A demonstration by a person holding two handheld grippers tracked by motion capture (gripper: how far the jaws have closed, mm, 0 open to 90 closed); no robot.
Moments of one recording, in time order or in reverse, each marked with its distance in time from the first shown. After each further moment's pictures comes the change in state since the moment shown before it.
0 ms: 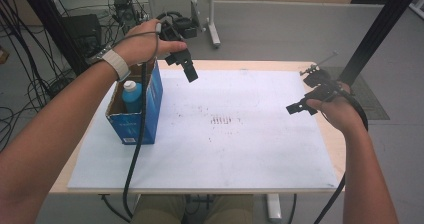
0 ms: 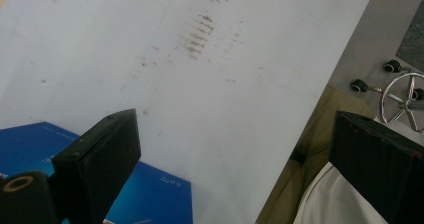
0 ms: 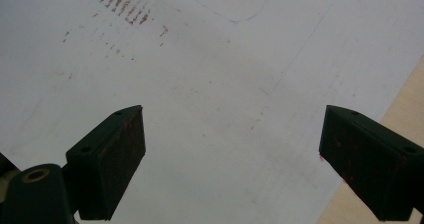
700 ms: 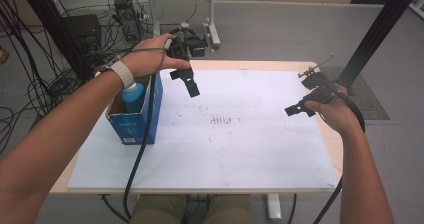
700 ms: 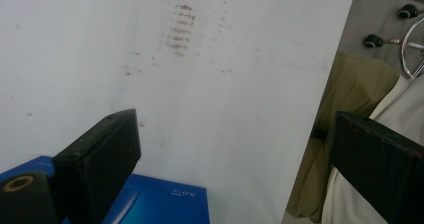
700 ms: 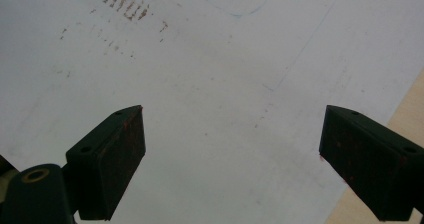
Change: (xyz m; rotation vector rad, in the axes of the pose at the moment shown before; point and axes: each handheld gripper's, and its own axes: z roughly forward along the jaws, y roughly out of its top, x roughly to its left) left arm -0.015 0.015 0.036 0.067 0.005 0.199; right arm -0.002 -0.001 0.008 0.013 0.009 0.013
